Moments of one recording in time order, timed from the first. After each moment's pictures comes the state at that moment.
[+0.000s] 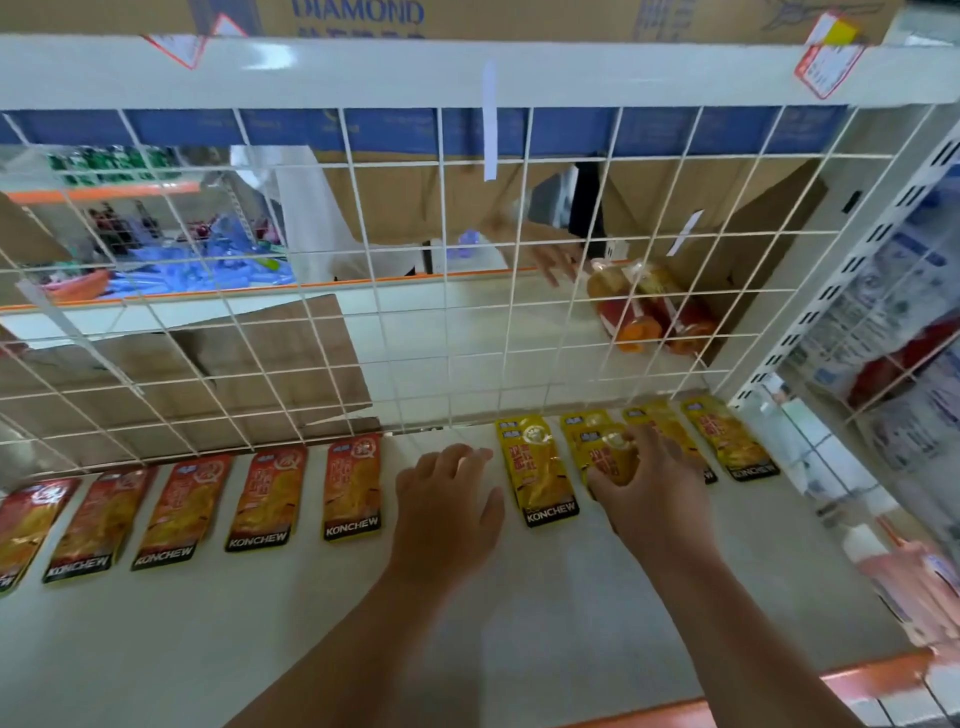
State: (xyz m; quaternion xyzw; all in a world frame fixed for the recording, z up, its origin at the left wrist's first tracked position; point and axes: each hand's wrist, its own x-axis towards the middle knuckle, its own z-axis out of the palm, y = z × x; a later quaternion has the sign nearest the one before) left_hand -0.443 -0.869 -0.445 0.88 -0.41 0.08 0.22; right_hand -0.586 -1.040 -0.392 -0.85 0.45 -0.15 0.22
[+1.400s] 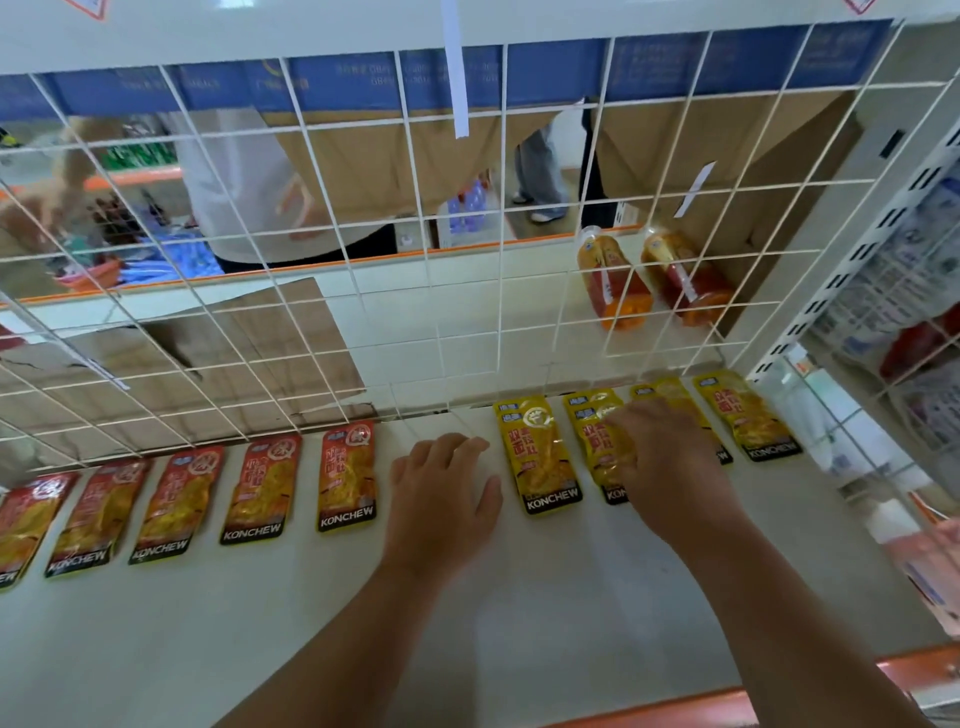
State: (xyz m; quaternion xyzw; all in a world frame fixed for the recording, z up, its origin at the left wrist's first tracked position) left_hand -0.445 -0.870 -0.450 0.88 -0.40 0.09 0.23; right_hand -0.585 -1.071 -0.401 -0.93 0.30 -0.12 0.15
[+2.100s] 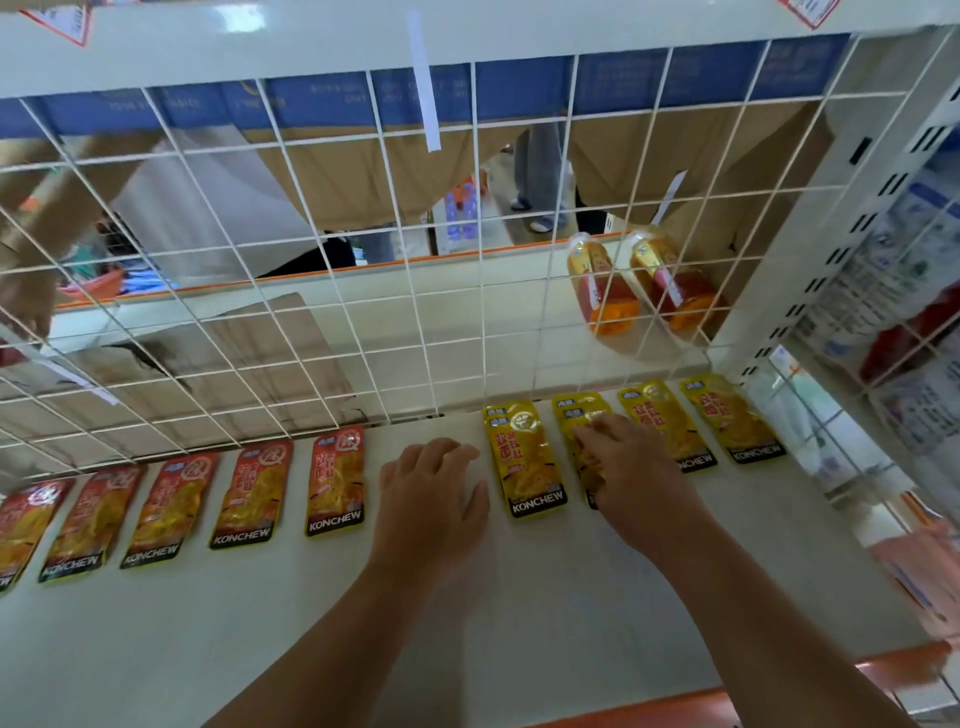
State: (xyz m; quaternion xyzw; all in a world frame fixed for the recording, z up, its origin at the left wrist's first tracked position) left_hand -0.446 -0.869 -0.450 0.89 -0.40 0.08 0.22; right_hand -0.581 -1.080 -0.435 -0.95 0.25 -0.05 0.15
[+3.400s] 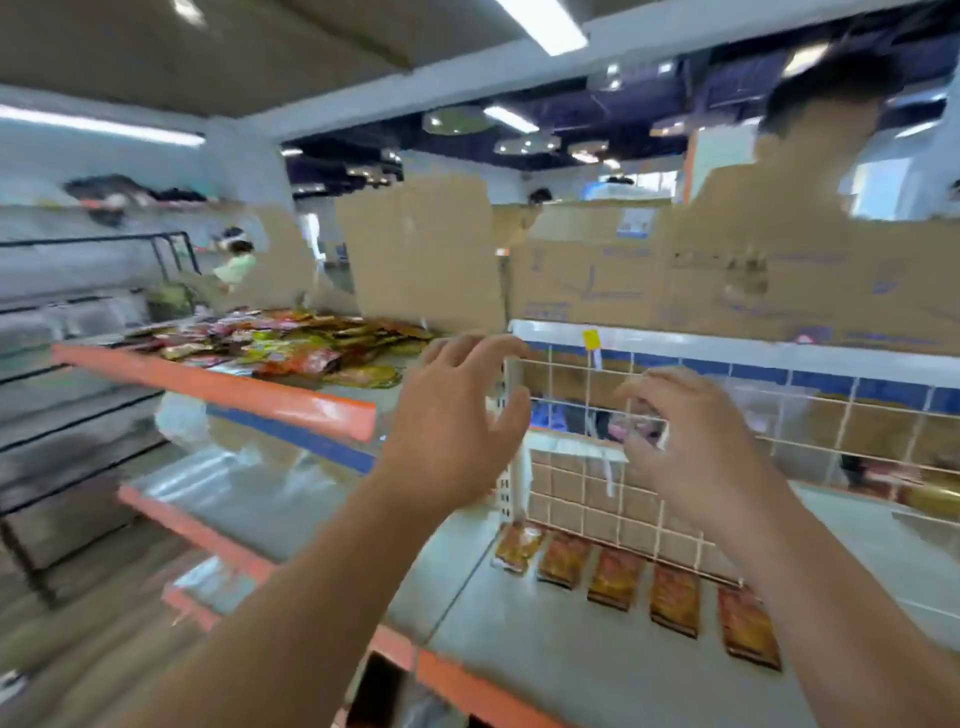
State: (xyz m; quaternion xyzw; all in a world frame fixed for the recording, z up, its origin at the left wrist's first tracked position) left_hand -0.461 -0.471 -0.095 0.85 -0.25 0.38 0.26; right_hand -0.484 -0.701 -0.119 -0.91 -0.09 -0.32 0.24
